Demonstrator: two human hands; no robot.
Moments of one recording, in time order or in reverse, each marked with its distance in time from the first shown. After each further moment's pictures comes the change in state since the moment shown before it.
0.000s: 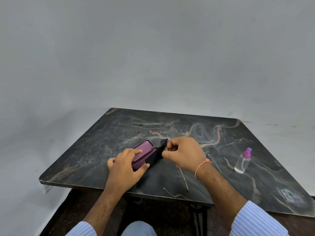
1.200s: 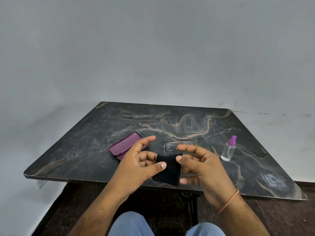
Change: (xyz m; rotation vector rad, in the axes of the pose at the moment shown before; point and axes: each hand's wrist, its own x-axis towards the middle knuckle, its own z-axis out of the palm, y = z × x) left_hand -0.043 0.124 -0.043 -1.000 -0.394 -0.219; right_hand -0.111 0.038 -0.040 1.106 0.000 0.345
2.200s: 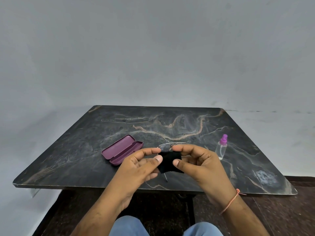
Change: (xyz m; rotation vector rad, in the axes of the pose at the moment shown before) left_hand -0.004 0.011 0.024 -0.171 0.005 -0.153; right_hand 0.004 0.005 -0.024 -0.127 -0.067 -0.360
